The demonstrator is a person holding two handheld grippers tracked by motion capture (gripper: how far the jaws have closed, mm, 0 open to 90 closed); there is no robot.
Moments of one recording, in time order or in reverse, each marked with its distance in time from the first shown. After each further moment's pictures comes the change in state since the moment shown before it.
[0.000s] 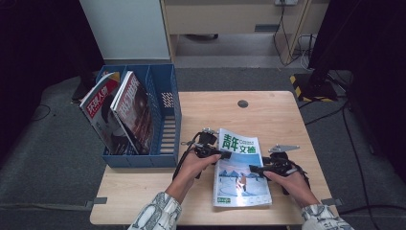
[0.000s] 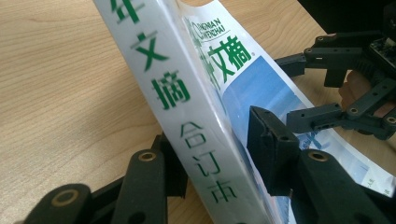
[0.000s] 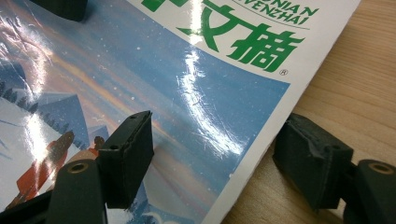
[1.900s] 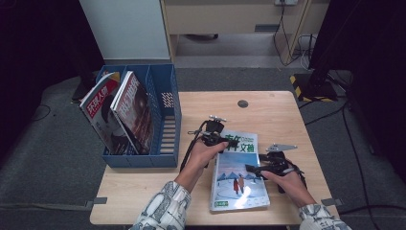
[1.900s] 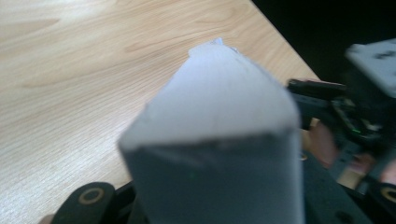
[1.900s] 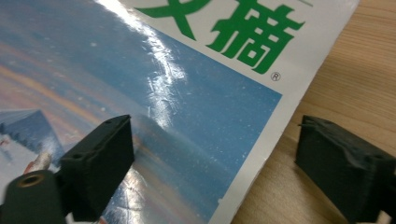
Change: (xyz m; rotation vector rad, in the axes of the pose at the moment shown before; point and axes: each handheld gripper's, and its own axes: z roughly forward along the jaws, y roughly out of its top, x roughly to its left) left arm -0.021 0.044 -0.006 -0.041 -0.012 0.012; right arm 0.003 0.004 0.009 -0.057 0.034 -0.008
